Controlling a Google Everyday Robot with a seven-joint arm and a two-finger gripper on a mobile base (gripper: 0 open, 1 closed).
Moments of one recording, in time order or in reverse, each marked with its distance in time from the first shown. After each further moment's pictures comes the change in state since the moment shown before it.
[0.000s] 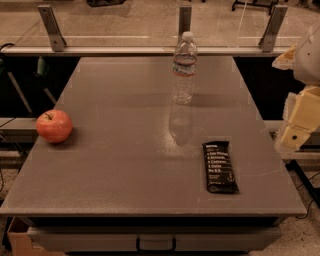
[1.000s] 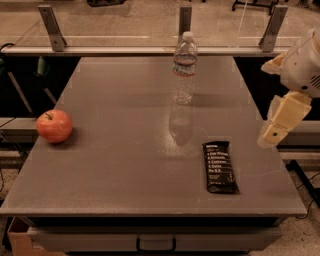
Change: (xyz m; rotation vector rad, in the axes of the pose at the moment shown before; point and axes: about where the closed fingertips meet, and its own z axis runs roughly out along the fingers) arm -0.005 -0.026 0.039 0.019 -0.128 0.019
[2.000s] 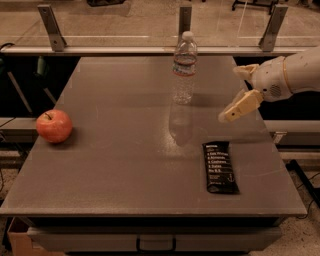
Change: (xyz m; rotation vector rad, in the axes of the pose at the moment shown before) arm -0.027 -0.091 0.106 -0.011 -0.542 0.162
